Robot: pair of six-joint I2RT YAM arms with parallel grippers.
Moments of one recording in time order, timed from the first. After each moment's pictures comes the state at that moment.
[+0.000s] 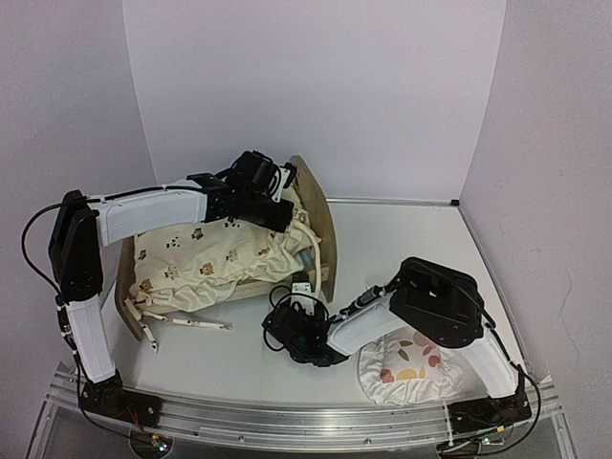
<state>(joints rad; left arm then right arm) -0.77 1.88 1.61 -0.40 -0.07 -0.21 1.19 2.36 1.32 0.32 1.04 0.64</state>
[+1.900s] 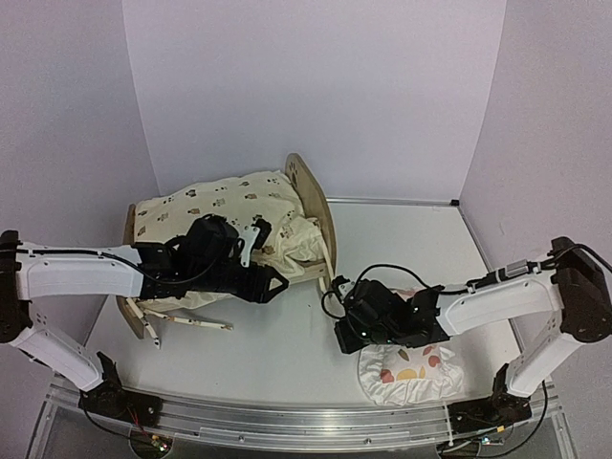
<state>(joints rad) -0.97 1.38 0.91 -0.13 0.02 -0.47 1.13 1.60 0.81 -0.13 0.29 0.56</state>
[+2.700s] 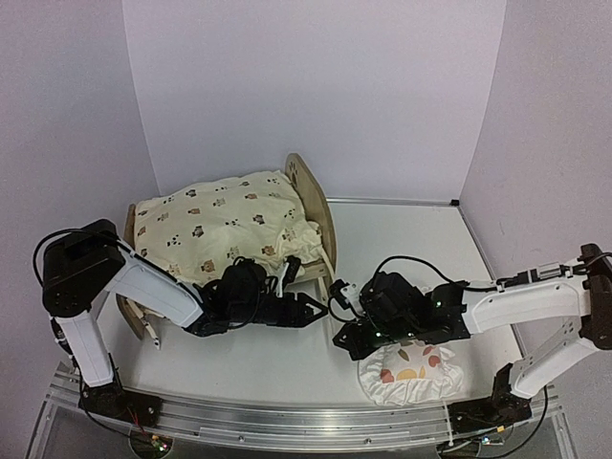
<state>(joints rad) -1.02 1.80 0.77 0.65 0.27 -0.82 1.13 1.44 0.78 -0.20 0.04 0.50</state>
